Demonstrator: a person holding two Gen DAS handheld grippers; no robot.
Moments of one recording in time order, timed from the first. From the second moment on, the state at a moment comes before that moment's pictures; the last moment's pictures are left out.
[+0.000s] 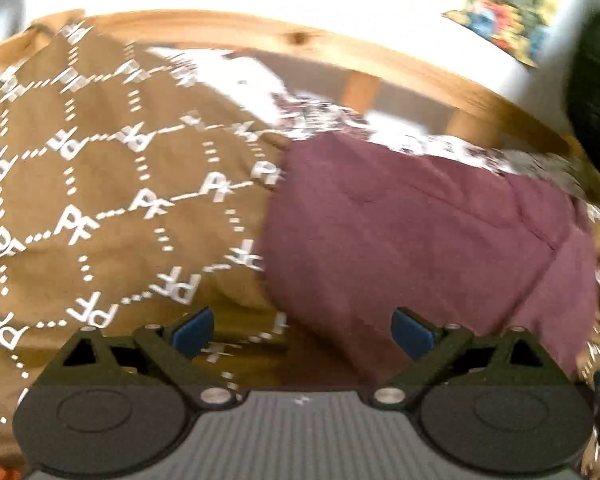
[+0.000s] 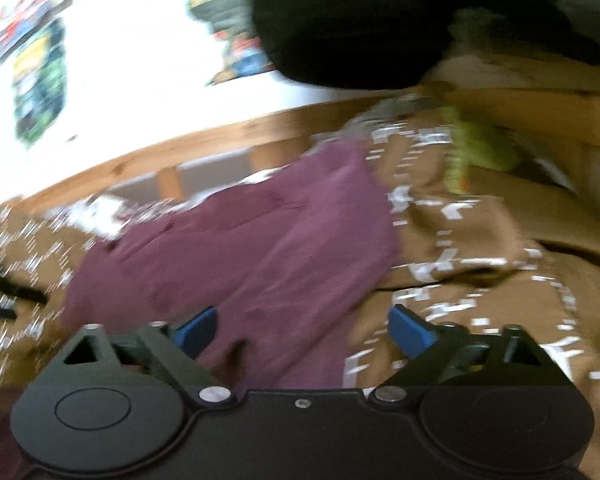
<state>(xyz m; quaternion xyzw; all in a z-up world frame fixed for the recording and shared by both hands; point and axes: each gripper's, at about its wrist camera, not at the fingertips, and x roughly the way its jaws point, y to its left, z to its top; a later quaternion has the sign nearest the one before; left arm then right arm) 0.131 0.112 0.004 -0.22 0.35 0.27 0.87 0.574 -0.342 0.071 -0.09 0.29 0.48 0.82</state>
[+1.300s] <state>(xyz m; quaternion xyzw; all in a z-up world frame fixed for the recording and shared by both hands) 0.205 0.177 -0.030 -0.14 0.38 0.22 0.89 0.574 -0.332 0.053 -0.19 0.35 0.60 0.70</state>
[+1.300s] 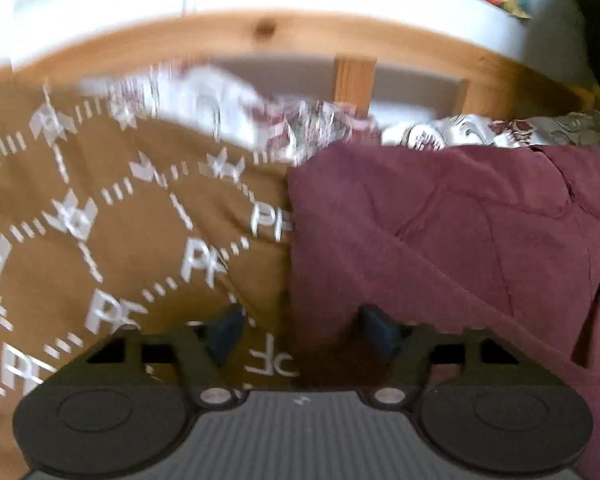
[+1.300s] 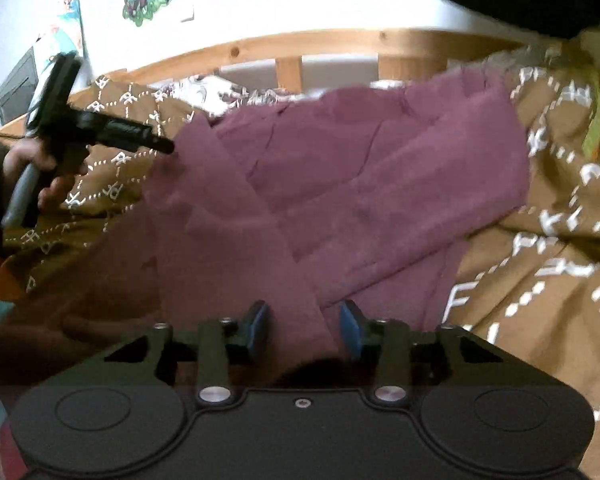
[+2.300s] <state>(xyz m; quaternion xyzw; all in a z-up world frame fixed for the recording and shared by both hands) 0.168 0.186 -0.026 -0.17 0.38 0.29 0.86 0.555 -0.322 0.042 -0.23 0.30 0.58 0.72</state>
